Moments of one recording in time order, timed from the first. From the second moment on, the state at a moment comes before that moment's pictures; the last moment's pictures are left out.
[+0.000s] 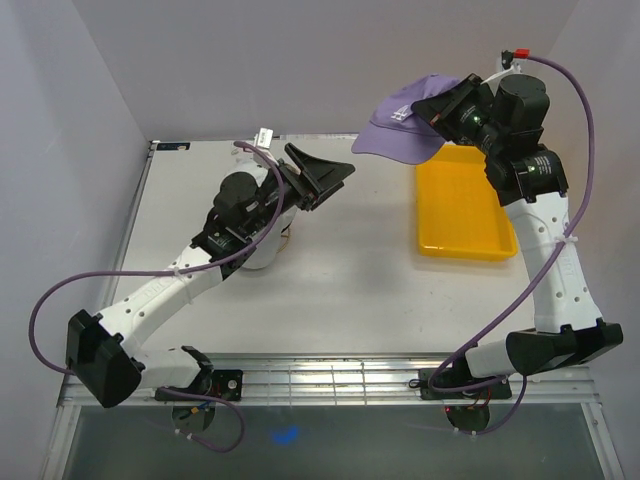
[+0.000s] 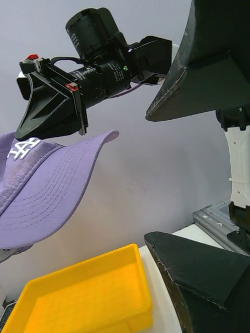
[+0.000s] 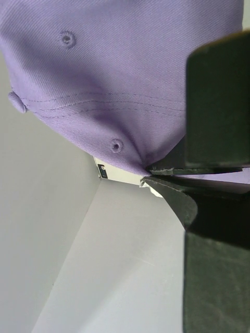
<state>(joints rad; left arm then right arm) -0.68 1.24 1.10 0.30 0.20 -1.17 0.23 1.40 1.81 -0.52 -0.23 0.83</state>
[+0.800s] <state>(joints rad) -0.72 1.36 1.11 0.42 0.08 -1.38 0.40 1.38 1.72 -0.46 -0.15 0.78</state>
